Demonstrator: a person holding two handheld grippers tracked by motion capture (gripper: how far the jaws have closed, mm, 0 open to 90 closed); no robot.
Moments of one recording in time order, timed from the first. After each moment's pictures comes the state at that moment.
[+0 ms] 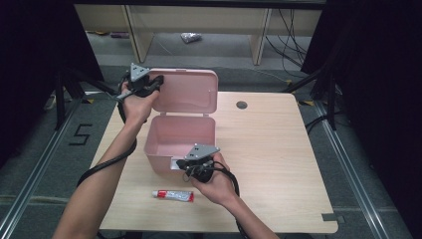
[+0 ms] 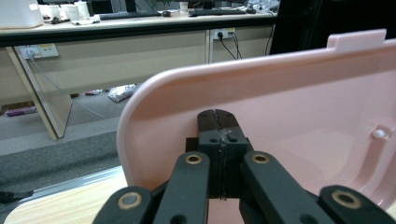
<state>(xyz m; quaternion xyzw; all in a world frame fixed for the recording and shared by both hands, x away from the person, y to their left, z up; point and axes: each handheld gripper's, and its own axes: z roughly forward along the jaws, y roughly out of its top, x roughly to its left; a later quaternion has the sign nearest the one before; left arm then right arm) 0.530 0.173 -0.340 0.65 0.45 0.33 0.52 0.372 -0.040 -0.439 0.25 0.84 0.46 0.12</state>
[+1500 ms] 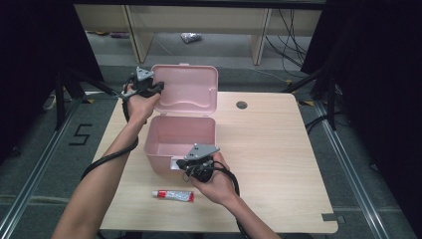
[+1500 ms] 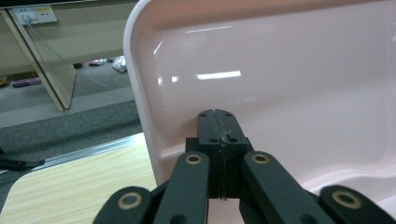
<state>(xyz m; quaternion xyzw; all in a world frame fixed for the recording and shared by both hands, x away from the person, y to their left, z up) 0.556 0.176 -0.366 0.68 0.48 0.31 0.47 0.375 -0.041 -0.439 0.23 0.85 0.46 0.13</state>
